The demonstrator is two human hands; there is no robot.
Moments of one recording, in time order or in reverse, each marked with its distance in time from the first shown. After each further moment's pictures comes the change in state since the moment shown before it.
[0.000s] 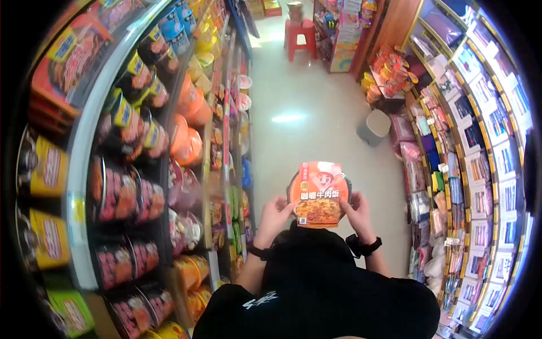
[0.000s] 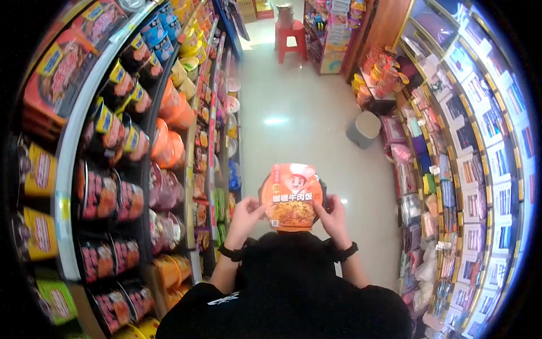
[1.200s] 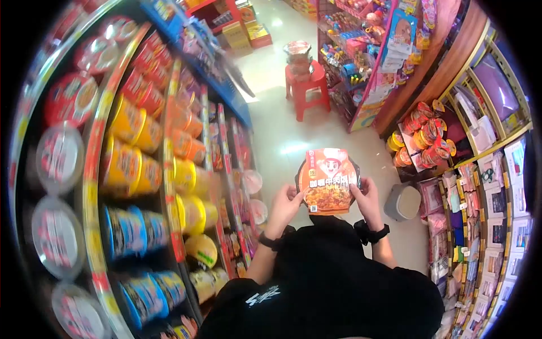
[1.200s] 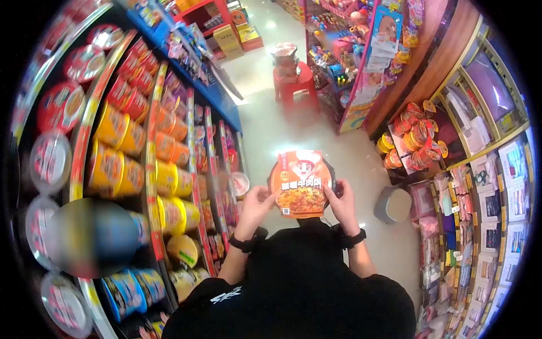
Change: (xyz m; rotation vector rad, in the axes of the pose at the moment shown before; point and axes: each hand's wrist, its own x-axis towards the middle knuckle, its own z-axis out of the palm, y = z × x) left_hand 0.820 0.266 -0.063 0.289 -0.065 0.138; right_hand 0.814 -0.069 0.158 -0.016 0.226 -0.048
